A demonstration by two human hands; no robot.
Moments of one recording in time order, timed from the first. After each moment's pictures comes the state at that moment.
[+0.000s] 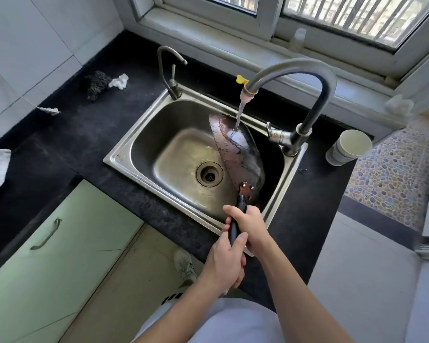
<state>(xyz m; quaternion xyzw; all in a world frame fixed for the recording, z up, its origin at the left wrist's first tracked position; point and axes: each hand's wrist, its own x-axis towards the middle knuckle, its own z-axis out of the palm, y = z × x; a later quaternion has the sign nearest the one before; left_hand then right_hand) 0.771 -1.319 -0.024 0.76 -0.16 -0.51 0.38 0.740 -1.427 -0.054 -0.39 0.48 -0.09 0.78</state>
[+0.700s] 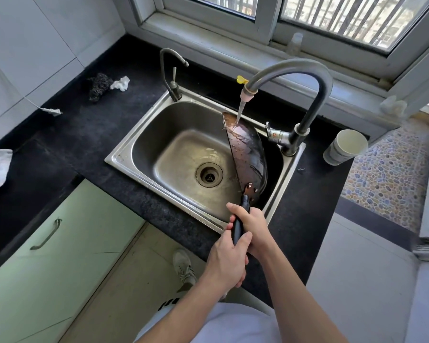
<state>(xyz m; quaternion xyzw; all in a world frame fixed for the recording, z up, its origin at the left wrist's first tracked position) 0.766 -1.313 -0.016 0.78 -0.19 -0.48 0.37 0.730 -1.418 -0.060 -0.30 0.45 -0.11 0.83</state>
